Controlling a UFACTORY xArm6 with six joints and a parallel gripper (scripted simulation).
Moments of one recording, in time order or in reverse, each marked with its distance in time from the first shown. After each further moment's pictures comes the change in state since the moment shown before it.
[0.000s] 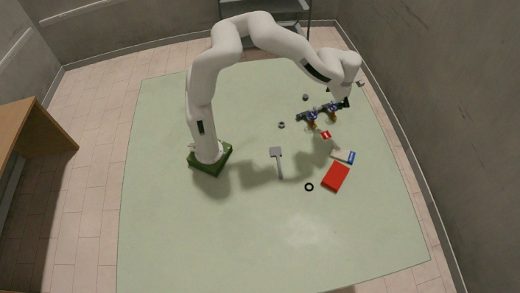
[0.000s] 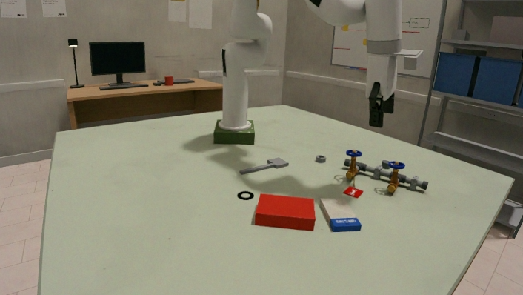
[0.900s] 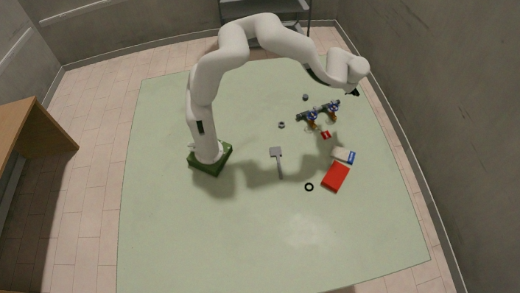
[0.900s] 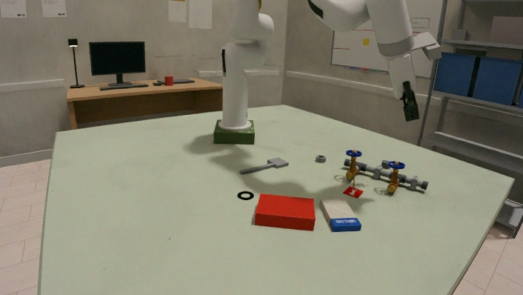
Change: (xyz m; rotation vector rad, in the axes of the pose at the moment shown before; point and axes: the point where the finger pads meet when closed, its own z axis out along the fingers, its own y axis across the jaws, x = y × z) arm 0.053 -0.046 -0.018 0.278 0.215 -0.368
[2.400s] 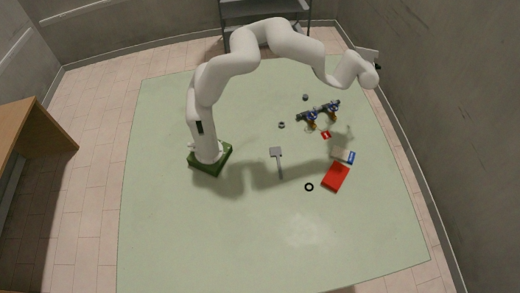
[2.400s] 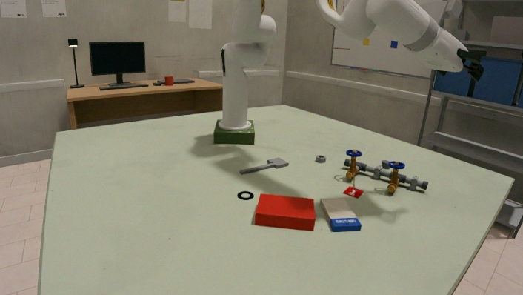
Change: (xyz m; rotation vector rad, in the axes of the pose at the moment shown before) arm 0.131 -0.018 -0.049 0.078 0.622 -0.652
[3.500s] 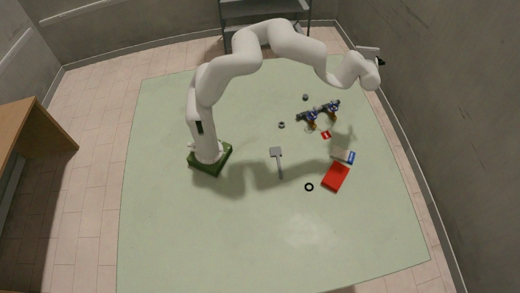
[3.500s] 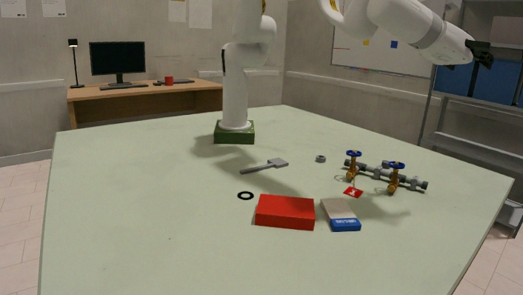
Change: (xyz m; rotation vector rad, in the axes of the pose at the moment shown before) arm 0.022 0.015 -0.003 -0.040 0.096 -0.123
